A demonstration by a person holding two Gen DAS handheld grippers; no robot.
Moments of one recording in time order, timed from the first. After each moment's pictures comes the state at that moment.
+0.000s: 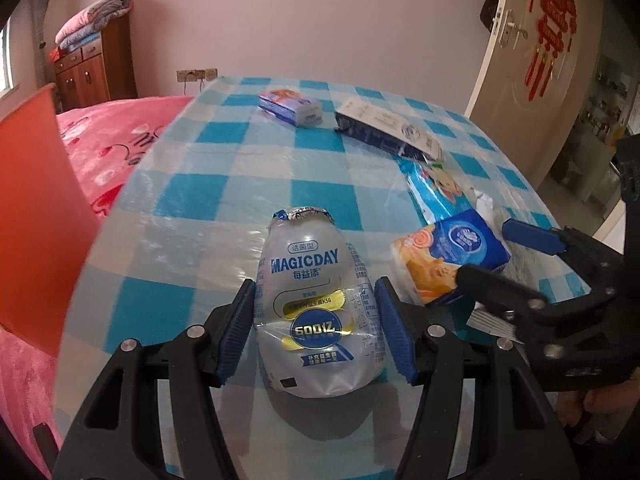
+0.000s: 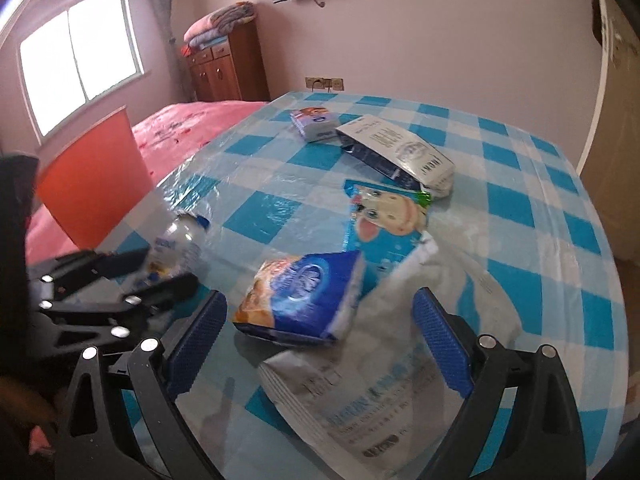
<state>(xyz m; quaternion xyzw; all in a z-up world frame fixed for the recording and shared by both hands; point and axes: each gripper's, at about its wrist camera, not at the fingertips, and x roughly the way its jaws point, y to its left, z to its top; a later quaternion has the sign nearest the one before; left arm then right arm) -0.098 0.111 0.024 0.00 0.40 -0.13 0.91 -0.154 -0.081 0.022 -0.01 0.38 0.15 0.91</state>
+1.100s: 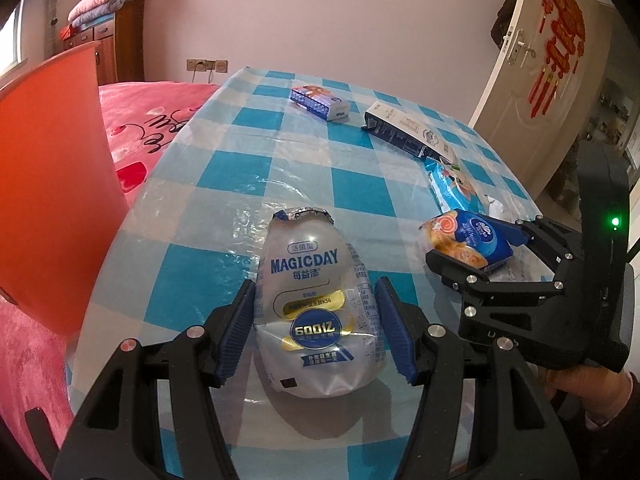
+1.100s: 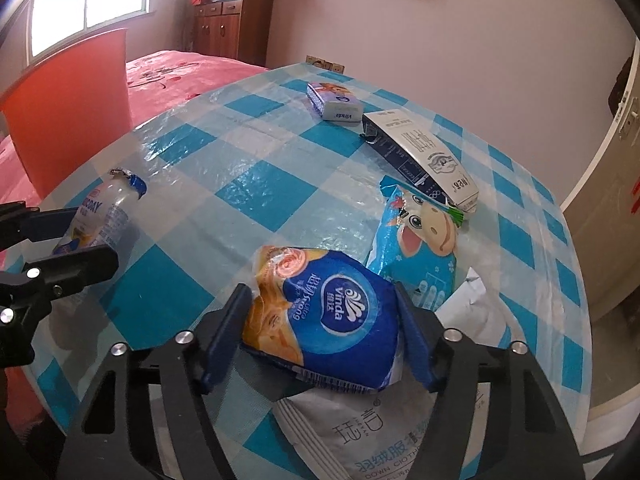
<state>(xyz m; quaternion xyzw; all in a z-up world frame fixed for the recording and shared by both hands) -0.109 0.151 0.019 -0.04 0.41 -0.13 0.90 -0.138 -0.038 0.002 -0.13 0.39 0.11 0.90</state>
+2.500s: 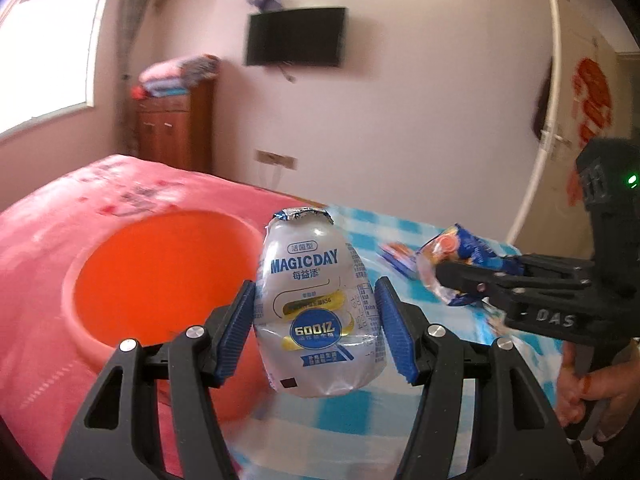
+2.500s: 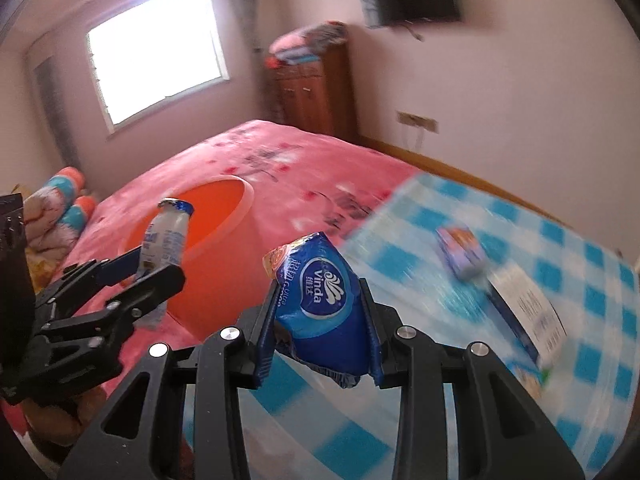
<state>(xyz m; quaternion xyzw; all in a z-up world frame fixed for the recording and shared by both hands) -0.125 0.253 0.159 -0.05 0.25 0.00 0.97 -0.094 0.066 0.162 -0.03 0.32 0.32 0.89</state>
